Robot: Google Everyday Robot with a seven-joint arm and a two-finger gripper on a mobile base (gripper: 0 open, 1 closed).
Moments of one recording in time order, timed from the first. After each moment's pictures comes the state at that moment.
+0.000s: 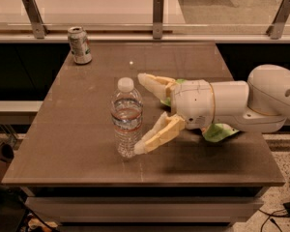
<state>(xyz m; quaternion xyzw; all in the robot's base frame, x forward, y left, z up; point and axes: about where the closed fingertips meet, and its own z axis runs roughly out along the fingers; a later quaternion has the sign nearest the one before) 0.443 0.018 0.923 -0.54 0.52 0.43 0.50</state>
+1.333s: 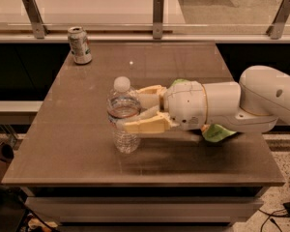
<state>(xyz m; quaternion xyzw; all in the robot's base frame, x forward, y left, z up) 0.439 0.031 0.922 -0.55 0.51 0.44 0.50</state>
